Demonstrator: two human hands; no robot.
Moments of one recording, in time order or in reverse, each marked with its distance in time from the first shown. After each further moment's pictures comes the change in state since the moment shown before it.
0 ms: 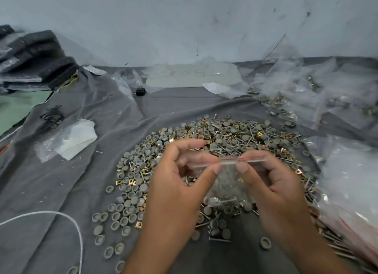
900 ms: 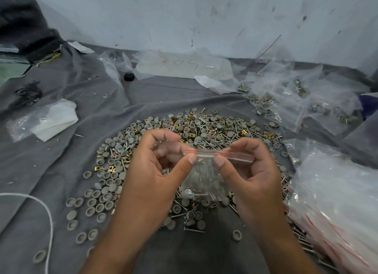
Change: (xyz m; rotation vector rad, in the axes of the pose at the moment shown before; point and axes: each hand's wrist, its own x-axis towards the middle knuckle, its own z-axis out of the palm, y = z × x) left_hand 0.003 -0.002 -0.001 -0.116 0.027 -0.049; right_hand 0.009 -0.008 -0.001 0.198 0.014 -0.025
